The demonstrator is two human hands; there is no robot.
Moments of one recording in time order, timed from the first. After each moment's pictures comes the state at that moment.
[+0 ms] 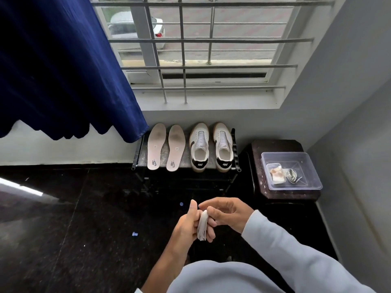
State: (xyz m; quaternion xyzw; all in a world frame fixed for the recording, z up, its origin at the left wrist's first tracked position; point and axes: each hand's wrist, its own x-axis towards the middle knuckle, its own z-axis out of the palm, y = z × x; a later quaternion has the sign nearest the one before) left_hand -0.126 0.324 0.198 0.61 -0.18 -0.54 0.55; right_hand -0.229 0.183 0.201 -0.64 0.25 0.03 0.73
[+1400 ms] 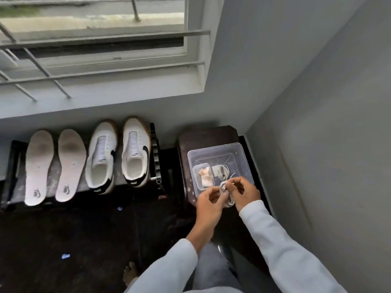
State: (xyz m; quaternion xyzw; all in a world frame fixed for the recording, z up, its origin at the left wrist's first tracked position) left_hand -0.306 -0.062 0.070 0.64 -0.13 -0.55 0.52; right_hand -0.398 -0.140 0.082 -0.61 0.62 -0.15 0.46
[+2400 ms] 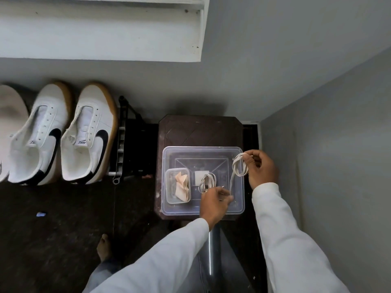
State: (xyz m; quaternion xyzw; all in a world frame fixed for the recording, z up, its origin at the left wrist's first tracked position) left_hand -0.372 -0.228 -0.098 0.76 -0.11 -0.56 0.32; right_hand -0.423 -0.361 -0.056 -0.63 0.62 -0.14 0.44
